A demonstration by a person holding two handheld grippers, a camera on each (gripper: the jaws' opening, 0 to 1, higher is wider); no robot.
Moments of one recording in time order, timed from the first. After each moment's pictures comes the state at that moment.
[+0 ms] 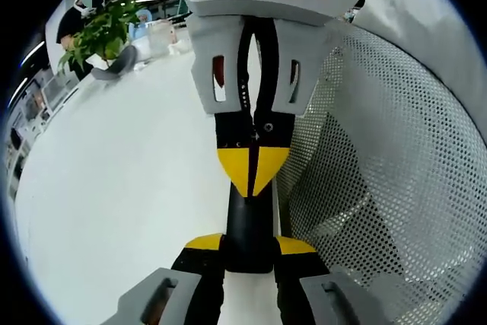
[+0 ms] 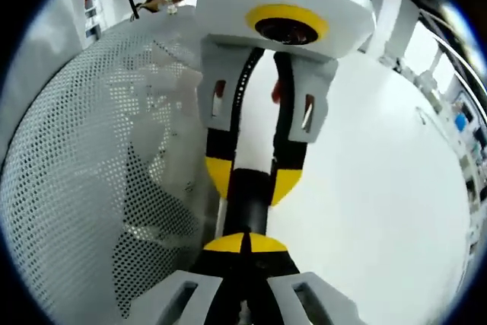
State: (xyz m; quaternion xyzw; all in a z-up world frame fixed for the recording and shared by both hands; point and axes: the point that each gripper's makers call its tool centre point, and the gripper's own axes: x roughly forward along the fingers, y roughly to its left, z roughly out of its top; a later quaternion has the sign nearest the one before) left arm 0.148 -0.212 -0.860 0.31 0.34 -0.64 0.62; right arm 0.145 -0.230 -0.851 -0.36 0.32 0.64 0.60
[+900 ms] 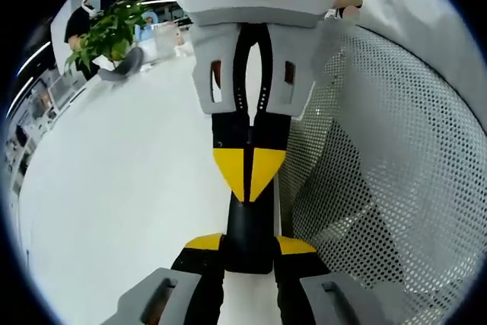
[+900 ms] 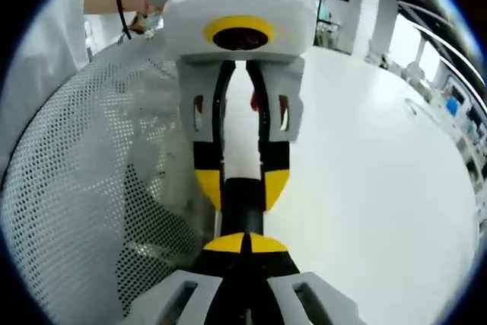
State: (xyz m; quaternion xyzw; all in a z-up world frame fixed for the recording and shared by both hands) left arm 0.148 -0.212 -0.861 0.30 0.33 -0.62 0.65; right arm 0.148 -0.225 -0.849 -0.30 0.34 0.64 0.62
